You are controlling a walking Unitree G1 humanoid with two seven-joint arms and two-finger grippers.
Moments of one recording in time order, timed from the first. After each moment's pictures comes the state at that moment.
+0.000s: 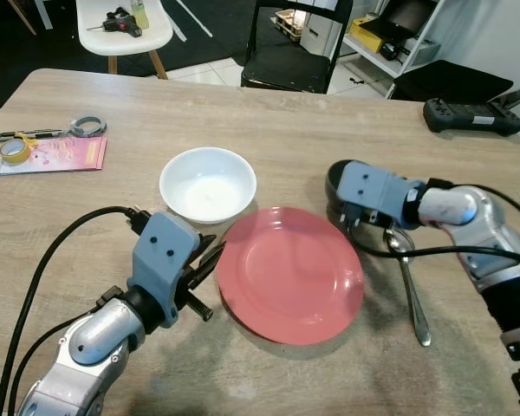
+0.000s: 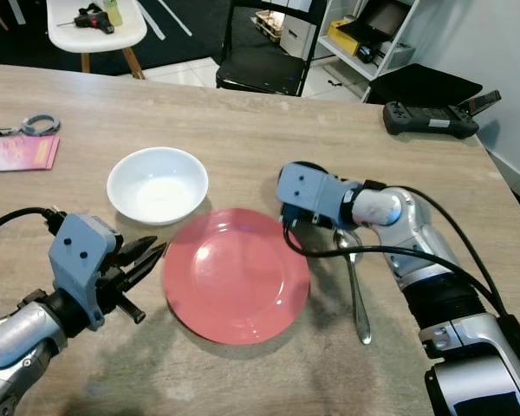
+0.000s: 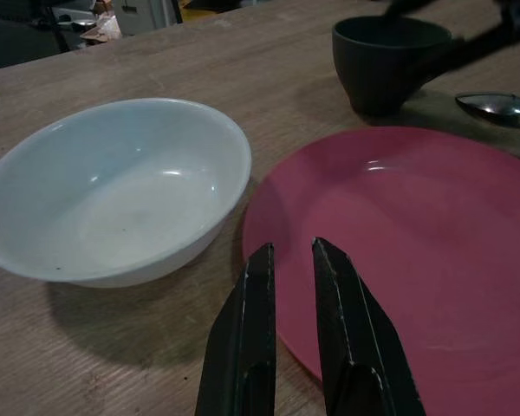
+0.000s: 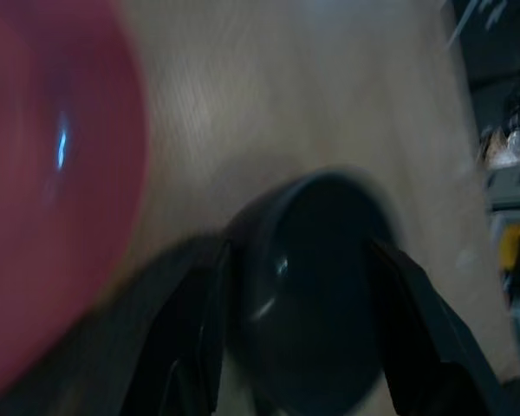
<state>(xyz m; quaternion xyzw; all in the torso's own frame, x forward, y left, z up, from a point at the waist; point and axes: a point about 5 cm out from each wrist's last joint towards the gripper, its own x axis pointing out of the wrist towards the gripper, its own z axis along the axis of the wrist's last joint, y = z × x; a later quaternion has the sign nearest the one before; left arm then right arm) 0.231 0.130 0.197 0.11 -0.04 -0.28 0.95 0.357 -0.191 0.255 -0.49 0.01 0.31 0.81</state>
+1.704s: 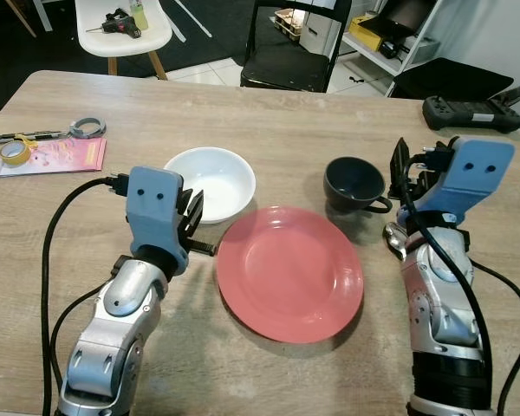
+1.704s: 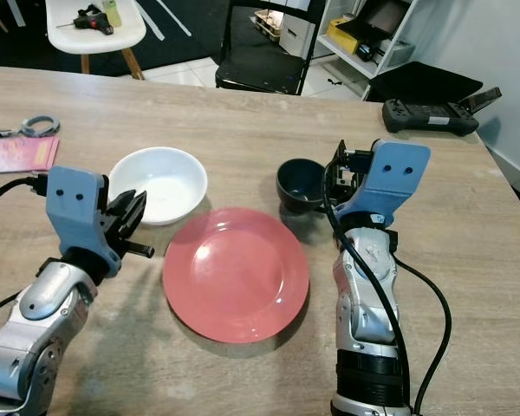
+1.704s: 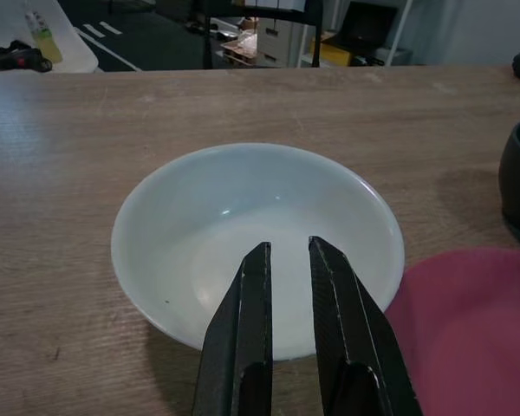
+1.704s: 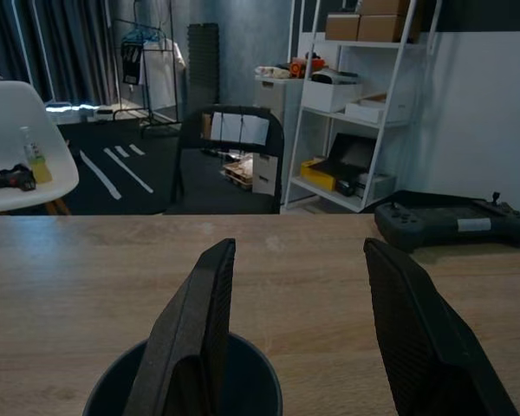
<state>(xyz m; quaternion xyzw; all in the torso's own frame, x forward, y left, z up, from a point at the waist) 0.276 0.127 0.213 0.01 -0.07 -0.11 0.99 0.316 -0.186 0.242 0.00 -0.22 -0.09 0.97</state>
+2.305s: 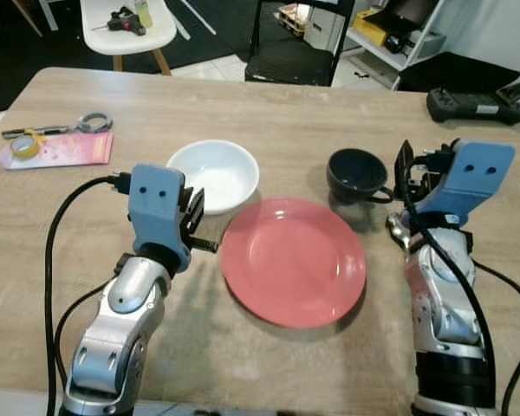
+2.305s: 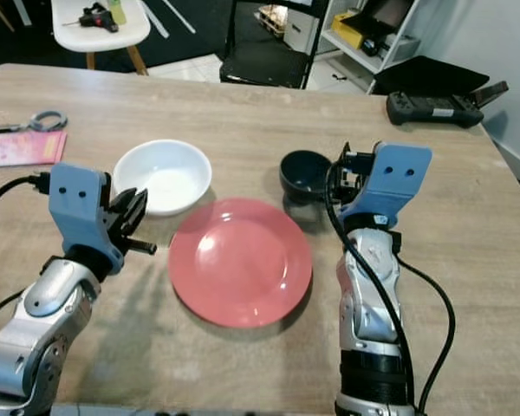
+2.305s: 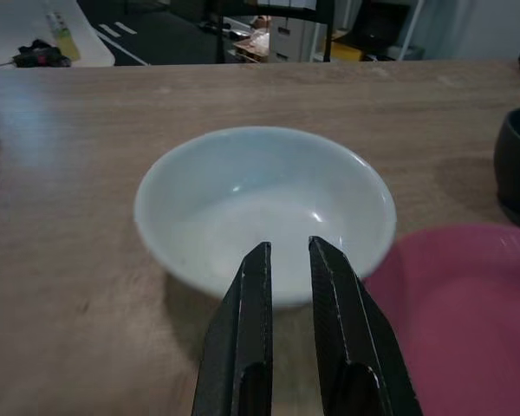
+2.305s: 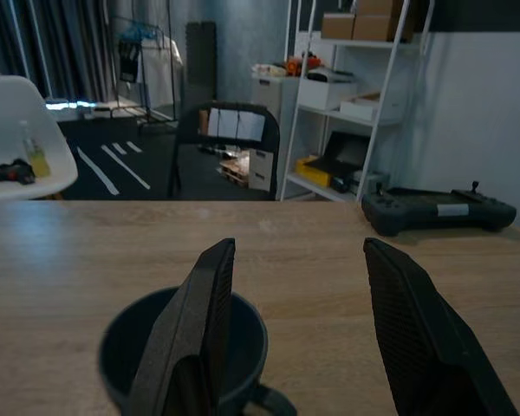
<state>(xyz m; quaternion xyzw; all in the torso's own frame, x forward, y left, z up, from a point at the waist) 0.278 0.126 0.214 0.01 -0.07 -0.10 0.99 0.319 -0.194 0.239 -0.01 -0.22 -0.10 0.97</state>
